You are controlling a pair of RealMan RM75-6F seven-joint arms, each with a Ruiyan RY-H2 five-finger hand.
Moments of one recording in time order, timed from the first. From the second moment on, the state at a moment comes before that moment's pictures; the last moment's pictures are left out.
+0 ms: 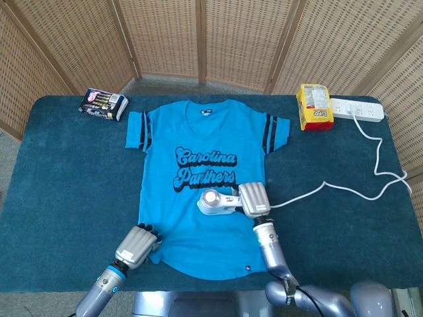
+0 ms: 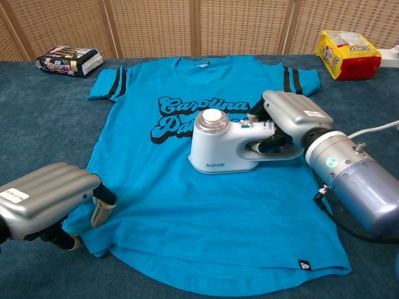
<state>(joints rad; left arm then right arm) -0.39 -1.63 0.09 -1.67 1.37 1.12 0.66 0.61 -2.00 0.26 -1.16 -1.23 1.18 -0.36</state>
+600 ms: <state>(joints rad) -0.39 -1.64 0.09 -1.67 1.37 1.12 0.68 0.58 -1.93 0.26 -1.19 -1.23 1.21 -0.37</state>
